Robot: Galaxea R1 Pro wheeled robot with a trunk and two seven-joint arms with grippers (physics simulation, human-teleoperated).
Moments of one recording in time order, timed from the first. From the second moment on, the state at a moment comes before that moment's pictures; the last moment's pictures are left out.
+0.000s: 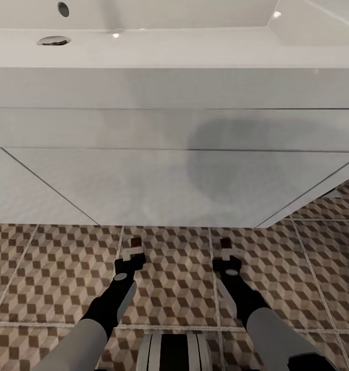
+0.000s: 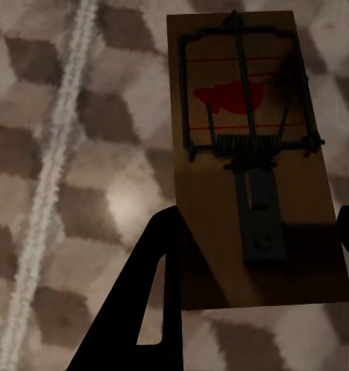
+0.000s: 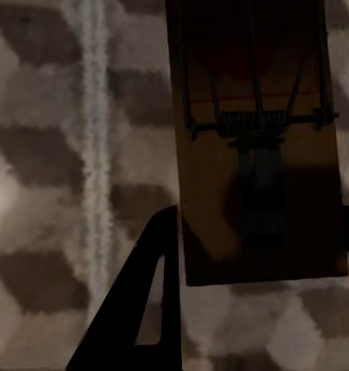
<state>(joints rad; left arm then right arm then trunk) -0.65 -0.14 -0.09 -0.66 0.08 0.05 0.31 -0.73 0.09 0.10 -0.52 -0.01 0.12 -0.30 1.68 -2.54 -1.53</state>
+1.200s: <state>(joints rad) -0.65 -0.13 -0.09 -0.68 0.08 0.05 0.31 -0.73 0.09 0.10 -0.52 -0.01 0.09 -0.33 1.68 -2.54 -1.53</state>
